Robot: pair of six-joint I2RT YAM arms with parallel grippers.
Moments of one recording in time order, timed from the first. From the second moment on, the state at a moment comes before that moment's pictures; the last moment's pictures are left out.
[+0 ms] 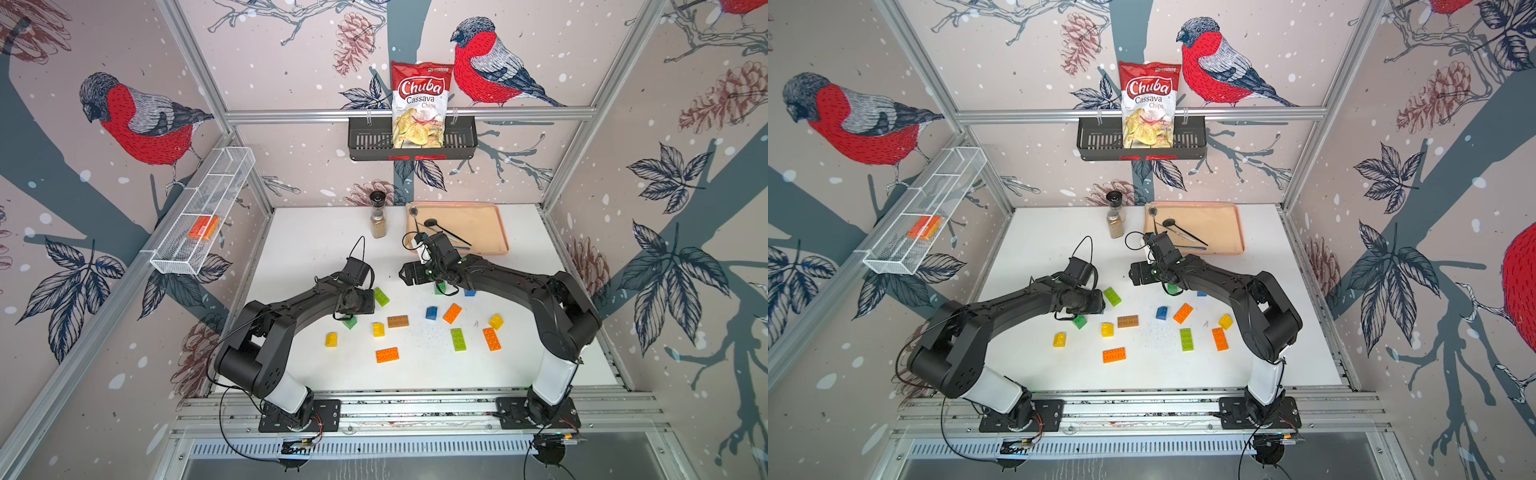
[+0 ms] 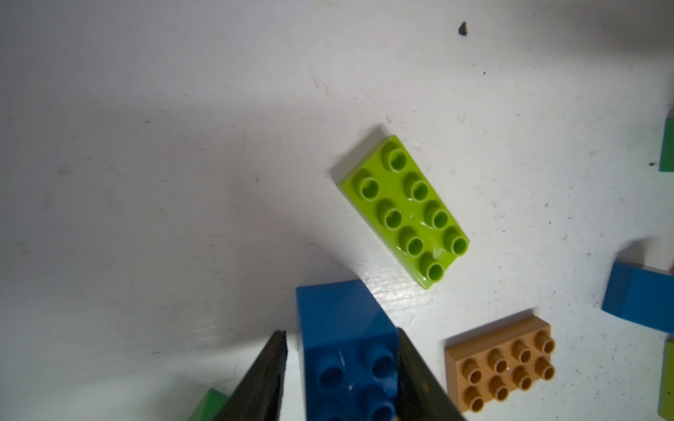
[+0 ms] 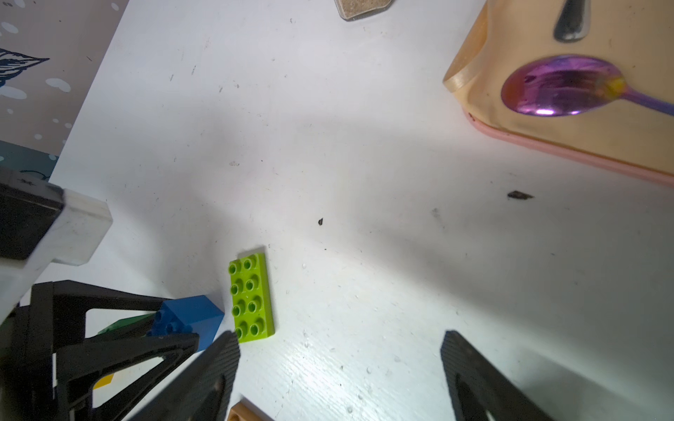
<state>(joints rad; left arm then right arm) -0.46 1.56 0.84 -0.45 0.11 -0.44 0.71 1.83 1.22 -0.22 -0.17 0.34</state>
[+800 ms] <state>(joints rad) -0.46 1.60 0.91 -0.47 0.06 -0.48 0.78 1.93 1.32 -0.28 -0.17 0.23</state>
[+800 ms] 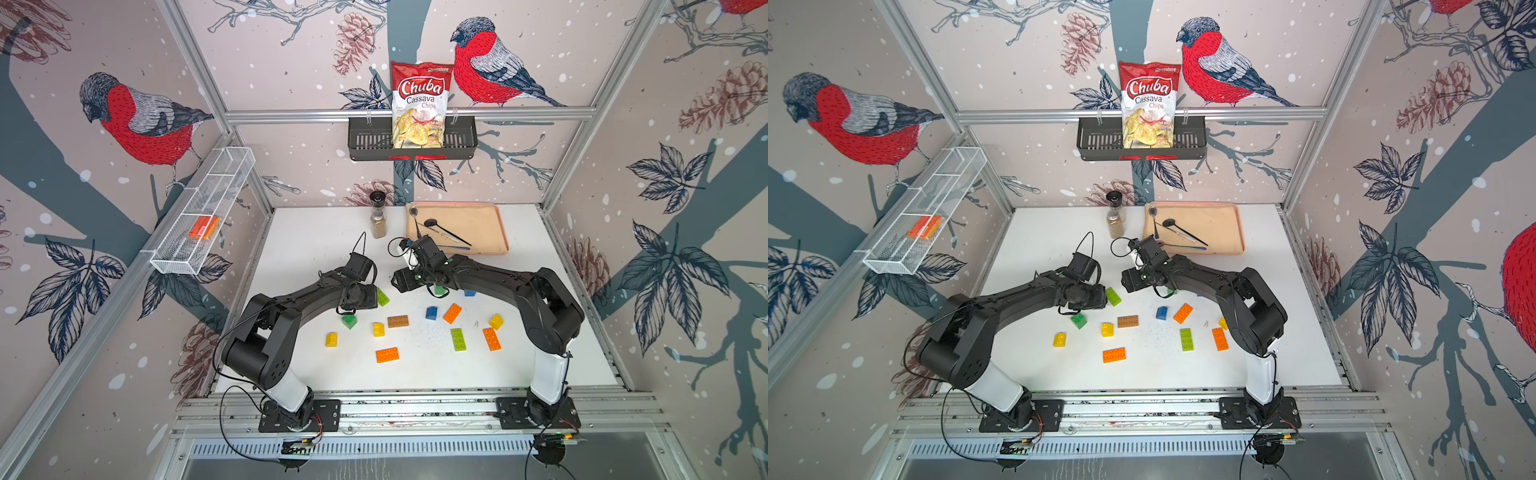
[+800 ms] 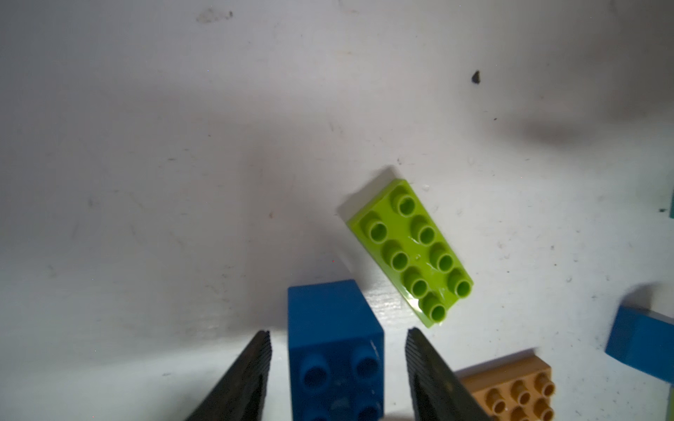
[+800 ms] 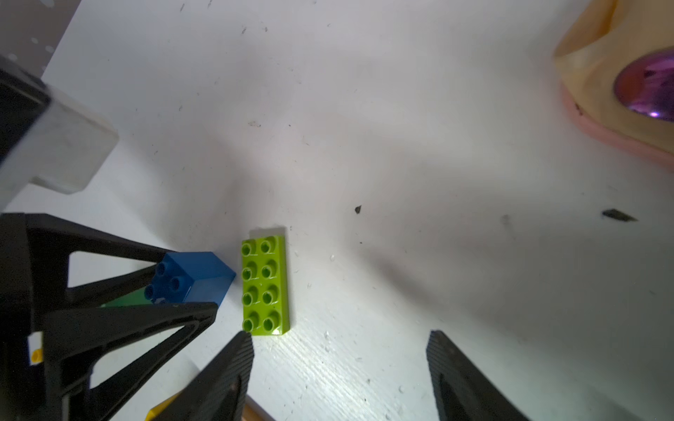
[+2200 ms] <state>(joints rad) -0.11 1.38 0.67 -0.28 0.39 -0.50 0.98 2.28 1.76 -0.63 0.06 0.14</state>
